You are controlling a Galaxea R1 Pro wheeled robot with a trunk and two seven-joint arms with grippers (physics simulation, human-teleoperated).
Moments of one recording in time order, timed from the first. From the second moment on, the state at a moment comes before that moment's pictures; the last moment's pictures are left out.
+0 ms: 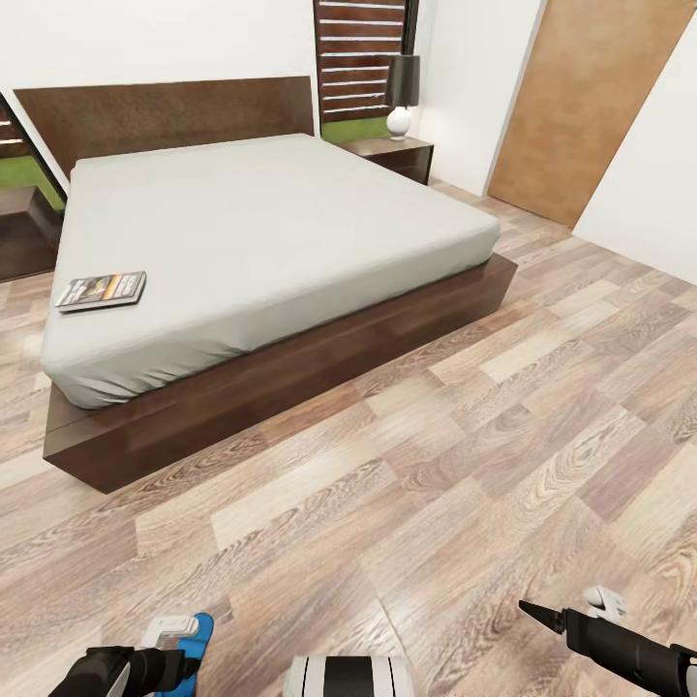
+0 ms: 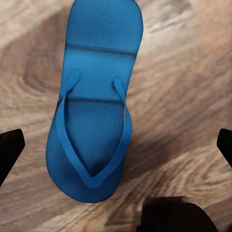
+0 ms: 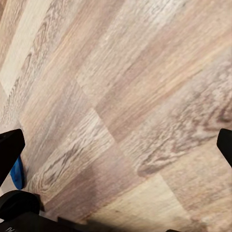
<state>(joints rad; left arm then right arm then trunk) -0.36 0.21 0.06 -0.57 0.00 0.45 -0.29 -0.09 -0.35 -0.31 -1.15 -0.36 0.70 0.81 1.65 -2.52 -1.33</state>
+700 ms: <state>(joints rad) -0.36 0.21 0.06 -0.57 0.00 0.45 -0.29 -0.09 -0.35 -0.31 -1.15 -0.36 0.70 0.81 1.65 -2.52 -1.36</state>
